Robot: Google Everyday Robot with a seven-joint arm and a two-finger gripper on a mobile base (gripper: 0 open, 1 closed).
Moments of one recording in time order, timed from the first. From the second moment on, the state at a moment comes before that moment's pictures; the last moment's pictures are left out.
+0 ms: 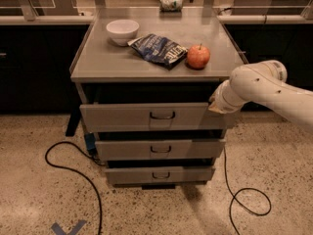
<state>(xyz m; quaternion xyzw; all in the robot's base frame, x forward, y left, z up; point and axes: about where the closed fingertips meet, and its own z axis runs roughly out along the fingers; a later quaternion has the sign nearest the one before) 0.684 -0.220 0.693 -0.61 0.74 -0.11 0.26</state>
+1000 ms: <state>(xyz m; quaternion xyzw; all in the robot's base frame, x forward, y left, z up) 0.557 -0.151 0.835 -0.49 0.74 -0.11 0.44</state>
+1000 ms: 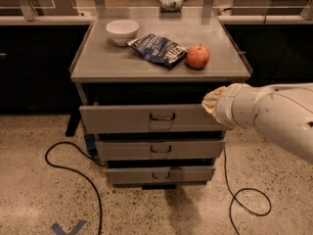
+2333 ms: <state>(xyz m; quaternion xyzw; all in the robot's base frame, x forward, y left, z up) 0.557 -0.151 0.835 -0.49 0.74 -0.11 0.44</state>
